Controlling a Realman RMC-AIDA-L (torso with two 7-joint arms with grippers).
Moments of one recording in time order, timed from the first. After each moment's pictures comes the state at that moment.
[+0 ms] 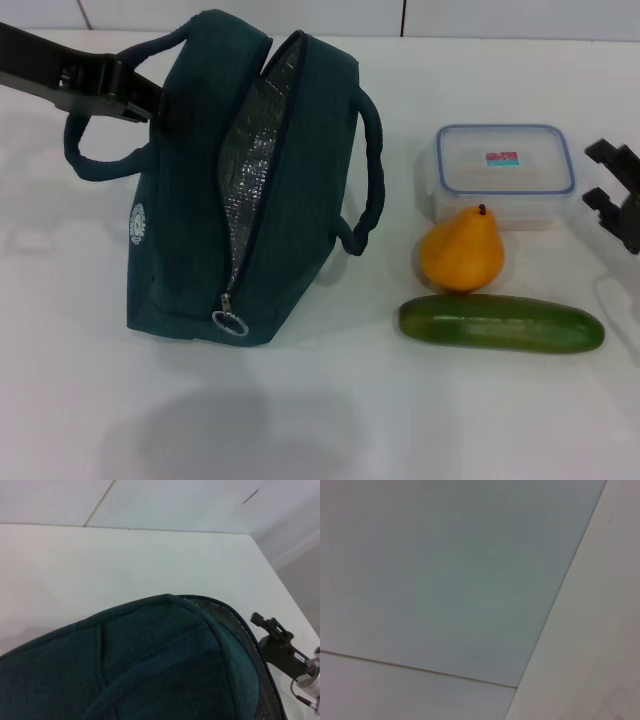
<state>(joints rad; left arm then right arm) -0.65 -1.90 0.79 1.25 2.15 1.92 -2.68 0.53 2.03 -1.05 0.08 -0.80 -1.24 1.73</state>
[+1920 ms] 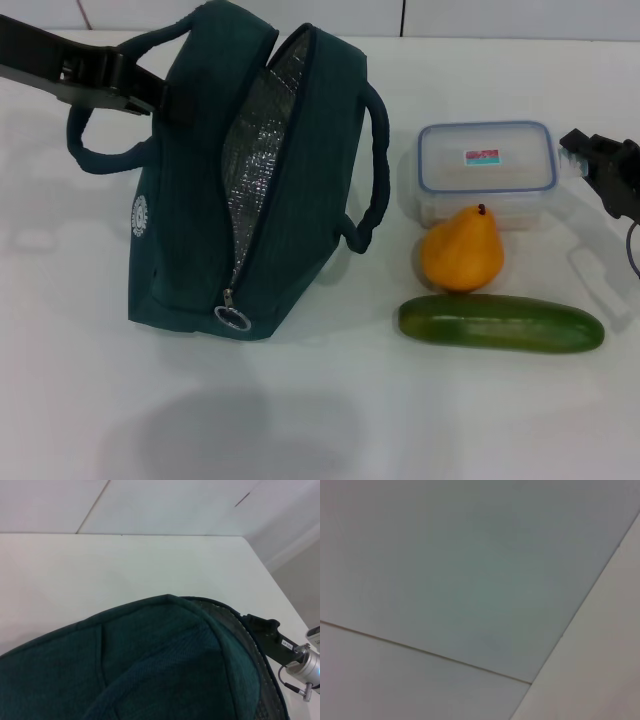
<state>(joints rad) -0.65 -1.90 0.79 1.27 2.14 1.92 -2.68 0.59 2.03 -1.07 0.02 -0.82 -1.16 1.71</state>
